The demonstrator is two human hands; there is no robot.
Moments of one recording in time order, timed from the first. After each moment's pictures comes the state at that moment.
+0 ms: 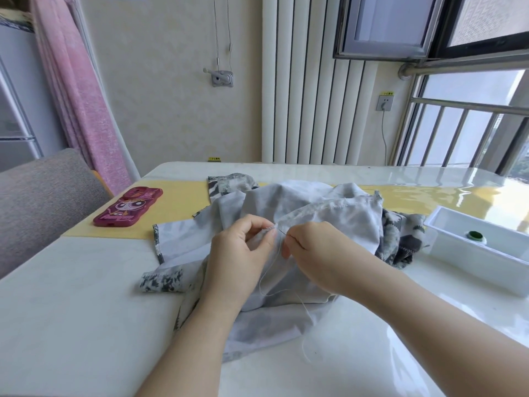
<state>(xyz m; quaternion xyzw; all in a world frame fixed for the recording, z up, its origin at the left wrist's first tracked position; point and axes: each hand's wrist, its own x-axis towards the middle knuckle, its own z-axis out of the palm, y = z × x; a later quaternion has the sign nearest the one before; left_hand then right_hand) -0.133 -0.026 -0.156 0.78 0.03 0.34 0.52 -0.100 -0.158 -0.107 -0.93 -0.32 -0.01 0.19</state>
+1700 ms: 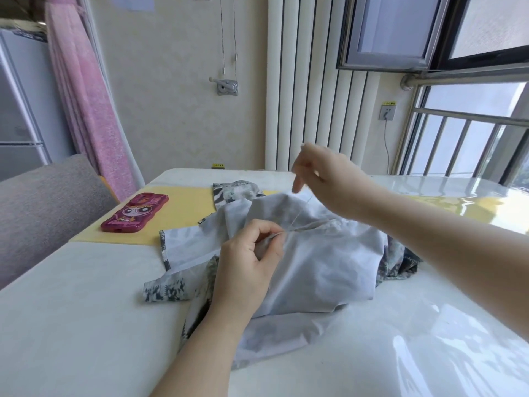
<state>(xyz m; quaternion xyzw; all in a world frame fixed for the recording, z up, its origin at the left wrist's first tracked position) -0.143 -0.031 -0.150 0.77 -0.03 0.40 0.49 -0.036 -0.154 -0.047 -0.85 -0.42 -0.18 0.26</state>
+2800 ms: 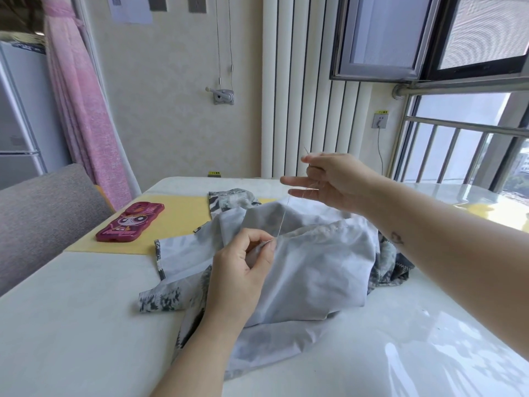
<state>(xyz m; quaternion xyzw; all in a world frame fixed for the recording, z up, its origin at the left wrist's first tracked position) -0.143 -0.031 -0.149 0.77 -0.02 0.39 0.50 -0.024 -0.152 -0.028 -0.61 -0.19 0.18 0.75</state>
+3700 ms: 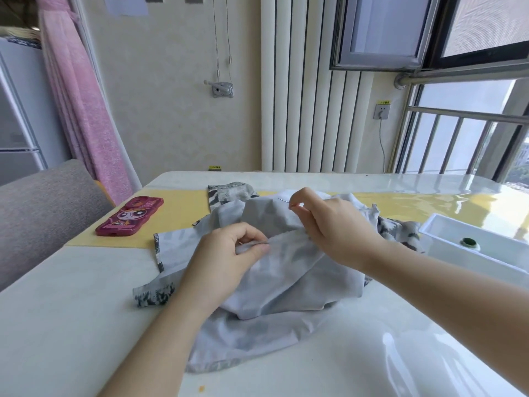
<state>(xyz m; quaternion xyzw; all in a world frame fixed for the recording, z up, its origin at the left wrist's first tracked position) -0.146 -0.004 -0.133 0.86 0.02 0.24 0.46 -0.043 -0.177 -0.107 -0.79 -0.48 -0.31 0.21</state>
